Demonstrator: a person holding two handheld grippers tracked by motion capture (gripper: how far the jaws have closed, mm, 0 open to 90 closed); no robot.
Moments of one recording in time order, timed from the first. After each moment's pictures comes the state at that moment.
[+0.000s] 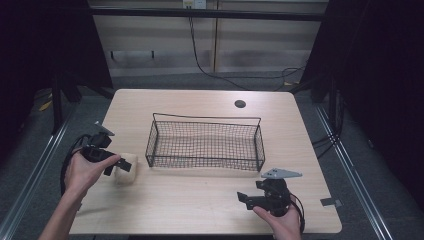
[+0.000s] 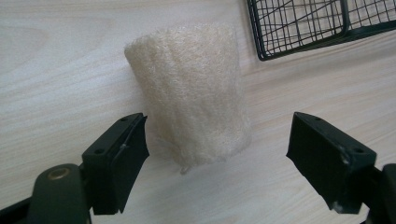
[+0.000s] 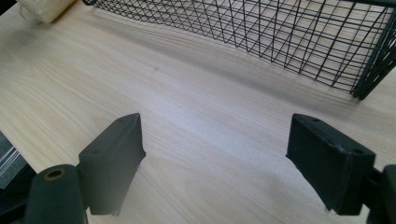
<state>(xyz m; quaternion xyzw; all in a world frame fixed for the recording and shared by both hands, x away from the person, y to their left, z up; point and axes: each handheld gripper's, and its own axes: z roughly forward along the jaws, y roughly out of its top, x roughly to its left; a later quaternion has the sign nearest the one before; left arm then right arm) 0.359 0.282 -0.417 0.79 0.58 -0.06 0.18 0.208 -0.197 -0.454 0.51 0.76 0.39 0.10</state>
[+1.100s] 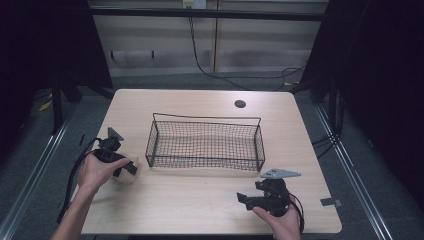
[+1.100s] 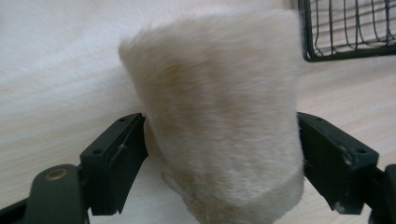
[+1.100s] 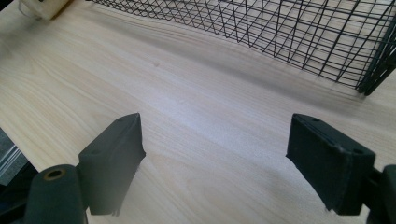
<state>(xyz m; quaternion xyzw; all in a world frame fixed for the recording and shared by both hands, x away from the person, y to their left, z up) 0.377 0.272 -0.458 0.79 0.59 -0.08 0.13 0.208 -0.196 -0.456 0.51 0.76 0.38 0.09</state>
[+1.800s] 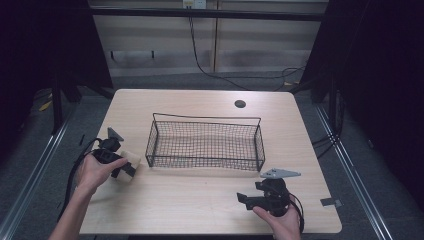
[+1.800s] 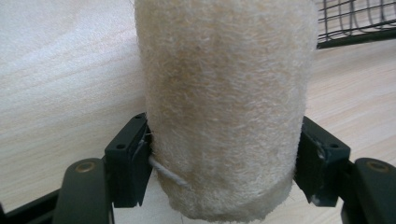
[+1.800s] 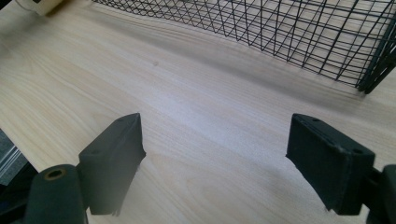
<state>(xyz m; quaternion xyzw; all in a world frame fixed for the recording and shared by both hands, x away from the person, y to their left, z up) 0.375 0.275 -0.454 0.80 0.58 -0.08 0.14 0.209 -0.196 -0.457 0.51 0.76 0.38 0.09</state>
